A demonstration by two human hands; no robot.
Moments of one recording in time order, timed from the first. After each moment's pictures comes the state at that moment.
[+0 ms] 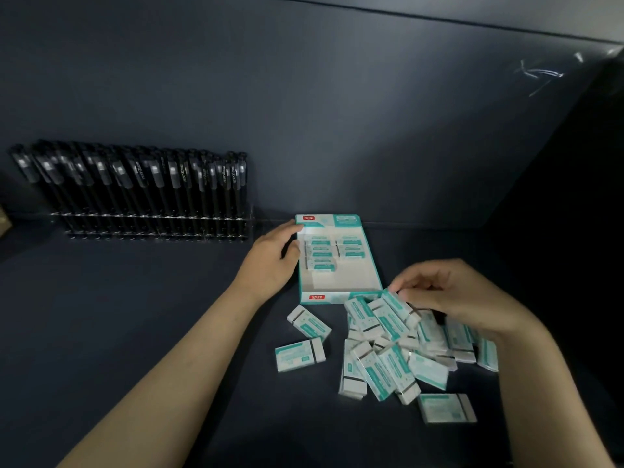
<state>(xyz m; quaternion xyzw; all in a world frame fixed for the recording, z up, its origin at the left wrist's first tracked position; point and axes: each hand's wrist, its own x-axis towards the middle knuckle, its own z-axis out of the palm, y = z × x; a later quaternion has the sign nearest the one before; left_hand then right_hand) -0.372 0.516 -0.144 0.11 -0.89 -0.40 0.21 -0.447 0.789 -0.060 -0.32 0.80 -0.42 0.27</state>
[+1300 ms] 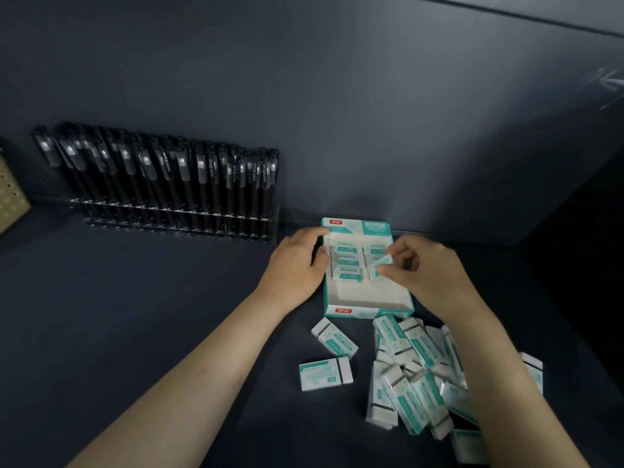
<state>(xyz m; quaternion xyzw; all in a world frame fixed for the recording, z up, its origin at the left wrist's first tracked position) -0.368 0.523 -0.132 0.17 -0.90 -0.37 0.17 -0.465 0.706 -0.082 -0.30 0.90 -0.33 0.03</state>
